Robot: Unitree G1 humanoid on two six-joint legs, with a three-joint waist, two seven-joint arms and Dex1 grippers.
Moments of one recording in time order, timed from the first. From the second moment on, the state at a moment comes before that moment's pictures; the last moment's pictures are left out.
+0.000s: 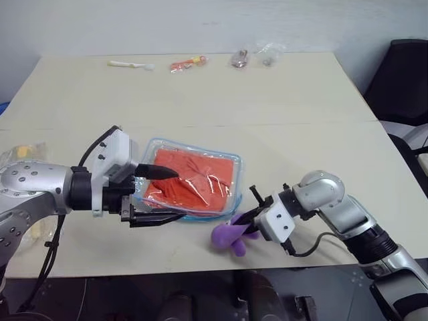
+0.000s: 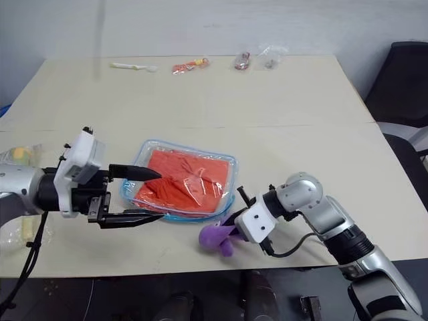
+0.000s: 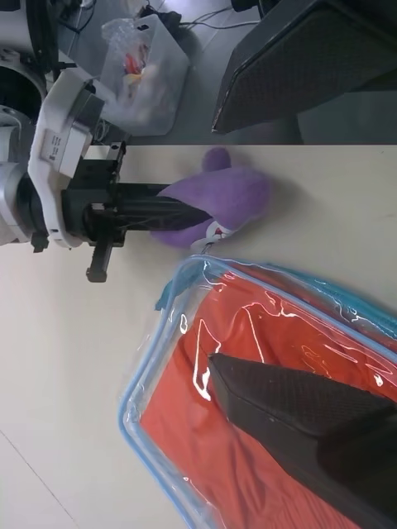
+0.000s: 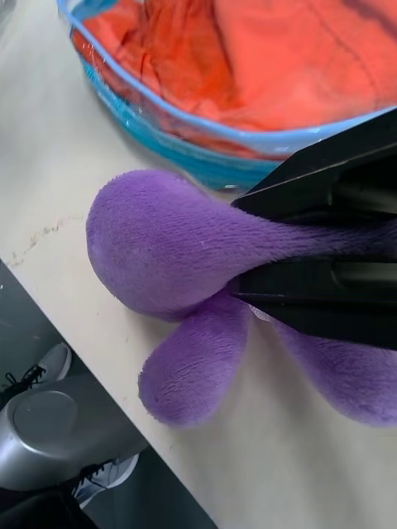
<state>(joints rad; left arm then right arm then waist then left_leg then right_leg) -0.34 1.08 0.27 -0.62 -1.00 0.95 -0.84 -0.57 -0.65 0.43 -0.03 0.09 -0.35 1.42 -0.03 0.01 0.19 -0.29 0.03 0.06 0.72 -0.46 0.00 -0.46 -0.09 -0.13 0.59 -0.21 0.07</state>
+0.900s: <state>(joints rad) -0.36 1.07 0.15 -0.61 -0.90 0.87 -0.93 -0.38 -0.64 0.28 -0.28 0.29 -0.06 1.26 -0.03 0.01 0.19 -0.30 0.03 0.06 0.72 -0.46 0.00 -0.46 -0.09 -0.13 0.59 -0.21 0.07</state>
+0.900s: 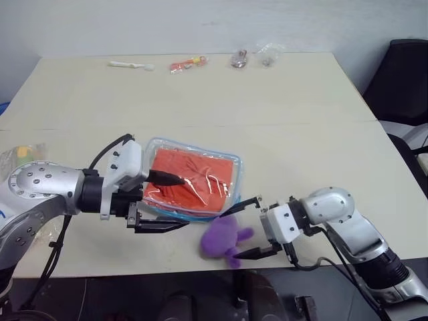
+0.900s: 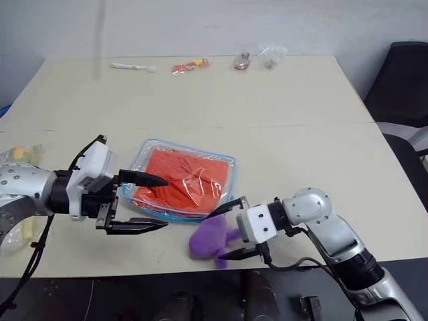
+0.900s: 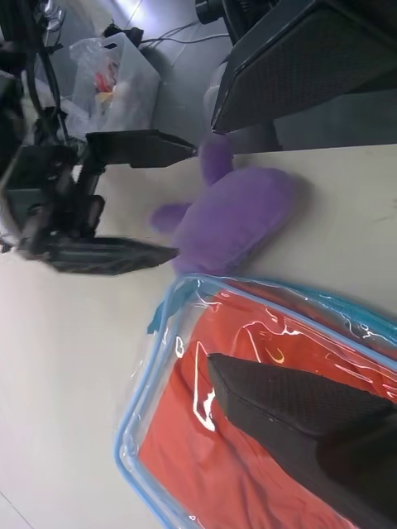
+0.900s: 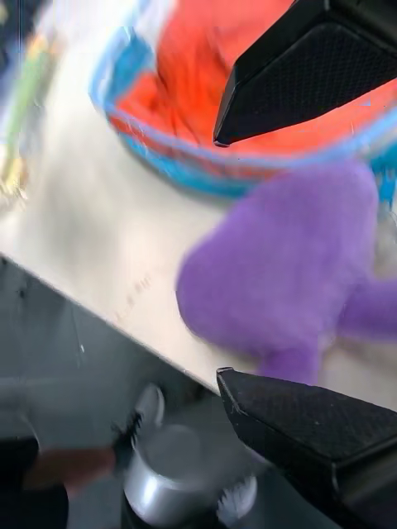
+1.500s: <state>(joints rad) -0.26 1.01 0.16 -0.67 -0.98 0.93 -0.86 -0.61 -0.68 0.23 0.13 0.08 -0.49 1.26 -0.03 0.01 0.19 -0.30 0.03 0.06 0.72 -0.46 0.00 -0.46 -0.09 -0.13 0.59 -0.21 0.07</state>
